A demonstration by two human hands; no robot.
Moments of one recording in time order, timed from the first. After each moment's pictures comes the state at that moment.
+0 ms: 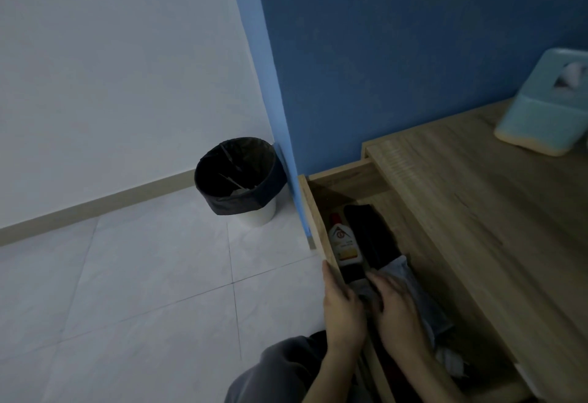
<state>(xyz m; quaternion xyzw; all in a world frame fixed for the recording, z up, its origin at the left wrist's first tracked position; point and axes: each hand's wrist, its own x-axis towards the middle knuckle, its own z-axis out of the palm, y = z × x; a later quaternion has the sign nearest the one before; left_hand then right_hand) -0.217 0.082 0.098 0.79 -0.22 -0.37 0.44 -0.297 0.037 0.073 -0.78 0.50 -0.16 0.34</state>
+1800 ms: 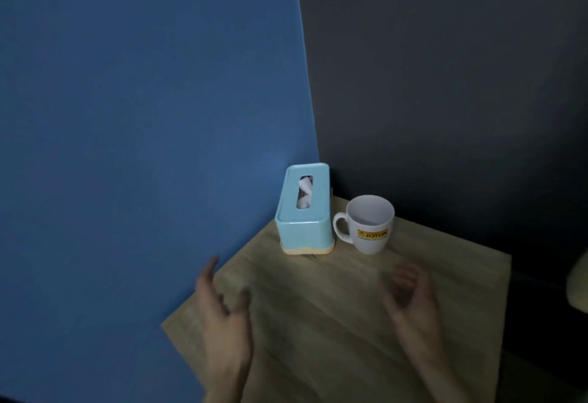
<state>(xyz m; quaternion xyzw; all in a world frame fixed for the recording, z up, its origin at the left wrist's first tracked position) -0.252 -0.162 0.201 0.63 -0.45 -0.24 0.59 -0.510 -0.166 0.144 -0.42 0.63 -0.58 0.30</state>
